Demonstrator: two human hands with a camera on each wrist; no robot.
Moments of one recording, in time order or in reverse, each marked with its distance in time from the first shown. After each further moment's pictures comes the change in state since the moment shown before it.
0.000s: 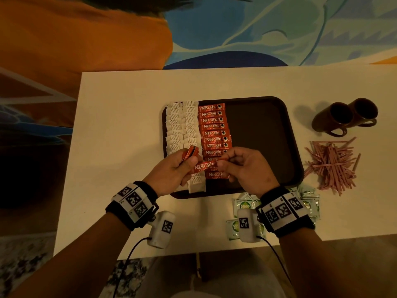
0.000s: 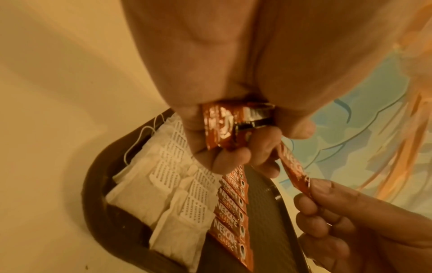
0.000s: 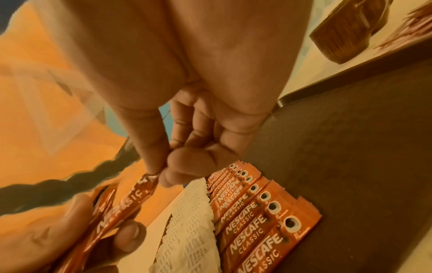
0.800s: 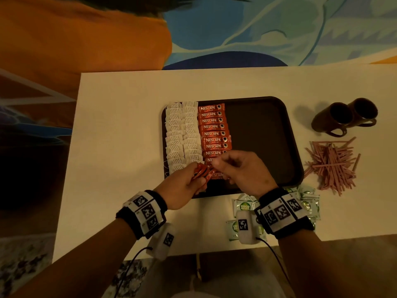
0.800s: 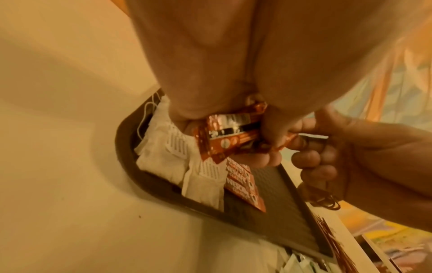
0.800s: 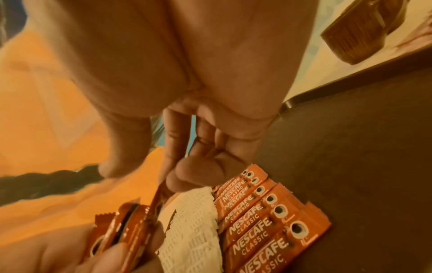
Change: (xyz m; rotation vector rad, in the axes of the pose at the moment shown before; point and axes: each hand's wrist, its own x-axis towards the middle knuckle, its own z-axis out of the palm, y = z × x) left_hand -0.005 -0.014 0.021 0.372 -0.132 0.010; right_hand -0.005 -0.008 0.003 -0.062 -0.045 -0.024
